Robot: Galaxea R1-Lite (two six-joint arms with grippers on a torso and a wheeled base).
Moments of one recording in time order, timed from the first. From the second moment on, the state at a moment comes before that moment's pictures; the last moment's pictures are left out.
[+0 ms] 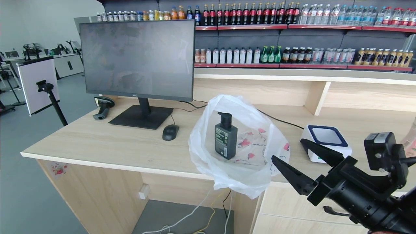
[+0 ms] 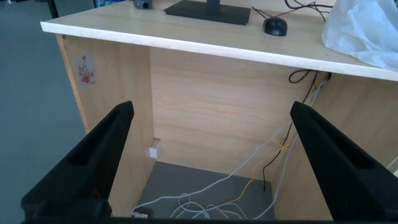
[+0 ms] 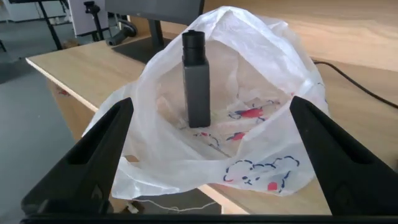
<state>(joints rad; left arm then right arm) 0.00 0.00 0.00 0.00 0.00 -0.01 0.63 1.57 -0.13 -1.57 -0.06 0.02</state>
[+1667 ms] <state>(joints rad) 0.00 0.00 0.00 0.00 0.00 -0.01 0.64 1.50 -0.08 -1.57 -0.06 0.00</state>
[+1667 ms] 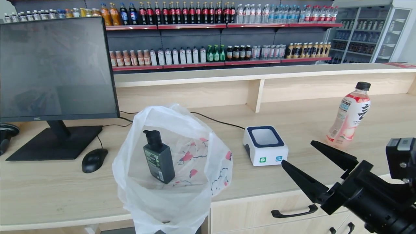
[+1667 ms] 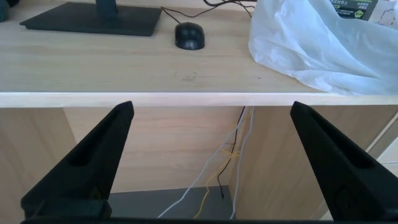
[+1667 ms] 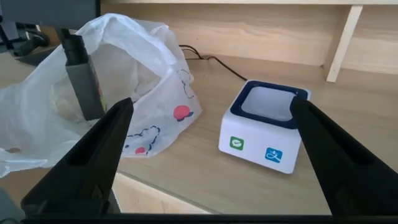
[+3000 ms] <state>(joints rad) 0.00 0.00 0.00 0.00 0.00 -0.01 0.63 1.52 -0.08 -1.57 -0.06 -0.01</state>
